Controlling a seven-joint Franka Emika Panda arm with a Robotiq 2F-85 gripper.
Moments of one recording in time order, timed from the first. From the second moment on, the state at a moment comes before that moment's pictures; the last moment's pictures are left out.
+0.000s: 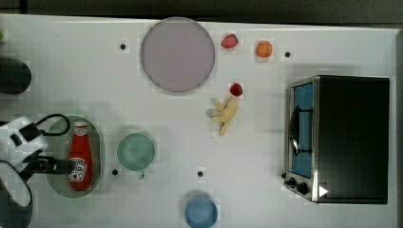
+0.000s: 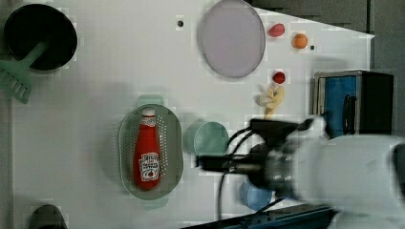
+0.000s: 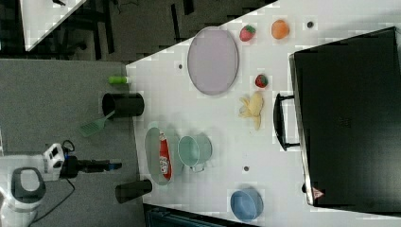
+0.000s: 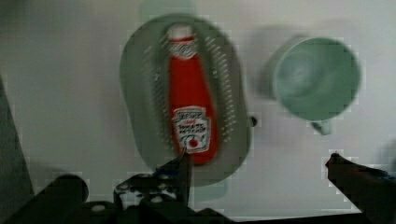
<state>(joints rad) -0.08 0.05 0.79 -1.96 0.06 0.35 -0.01</state>
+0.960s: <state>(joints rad) -0.07 0.39 0.83 -2.34 0.00 1.14 -0.01</state>
